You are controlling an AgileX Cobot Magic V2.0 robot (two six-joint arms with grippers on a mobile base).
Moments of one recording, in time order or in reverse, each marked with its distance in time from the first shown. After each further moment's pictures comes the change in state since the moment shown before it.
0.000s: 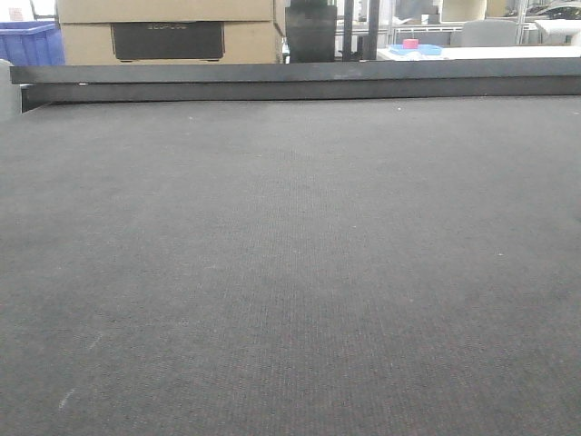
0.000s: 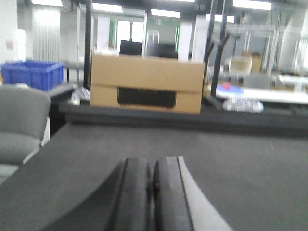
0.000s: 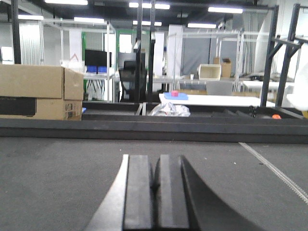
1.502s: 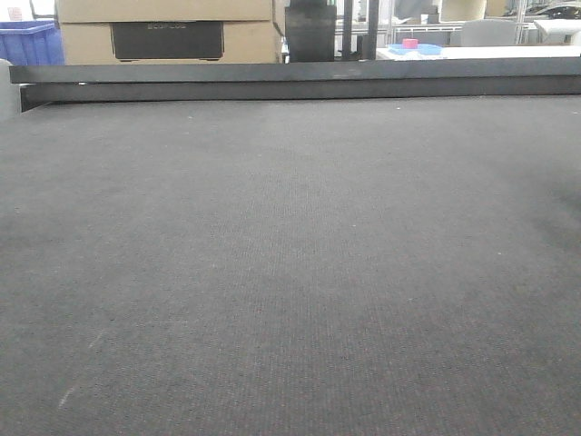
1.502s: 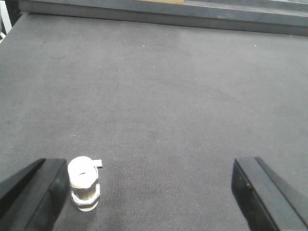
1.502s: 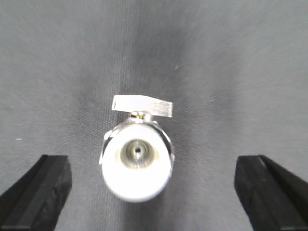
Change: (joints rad) left arm -0.082 0.465 -0.376 0.036 0.362 -0.079; right arm 0.019 1.441 -0.835 -0.037 0.775 -0.051
